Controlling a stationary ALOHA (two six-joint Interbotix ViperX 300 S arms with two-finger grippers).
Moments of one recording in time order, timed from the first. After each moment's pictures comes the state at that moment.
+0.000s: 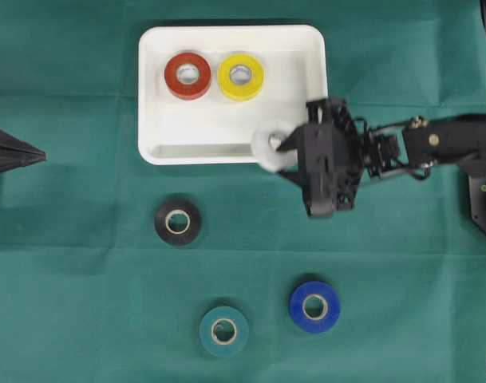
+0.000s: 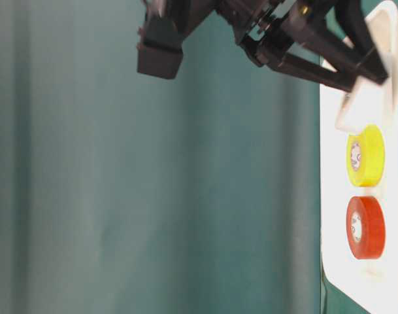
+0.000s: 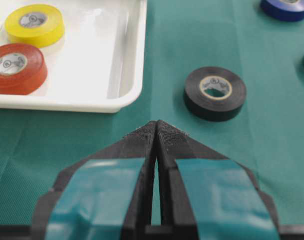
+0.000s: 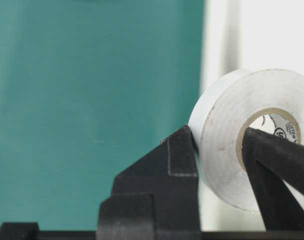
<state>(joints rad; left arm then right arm) 0.05 -1.37 1.48 -0.03 0.12 -0.01 -0.09 -0.07 0.81 -0.53 0.03 0.49</state>
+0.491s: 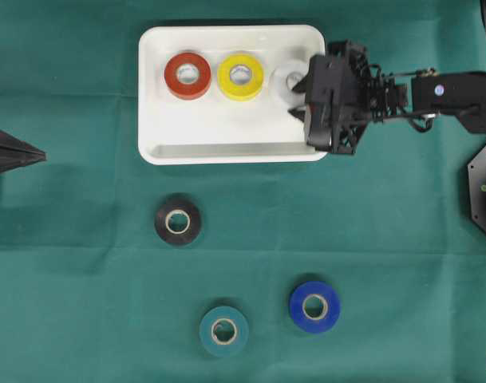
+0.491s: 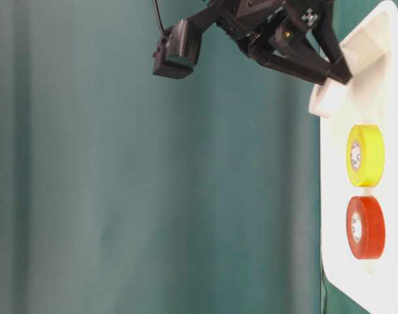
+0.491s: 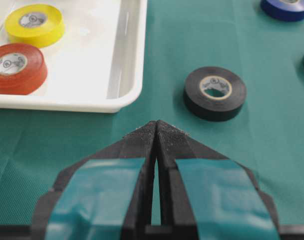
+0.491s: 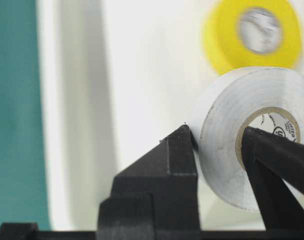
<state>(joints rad) 0.05 -1.37 1.48 -0.03 0.12 -0.02 -0.32 -0.07 0.82 -0.60 0.01 0.49</state>
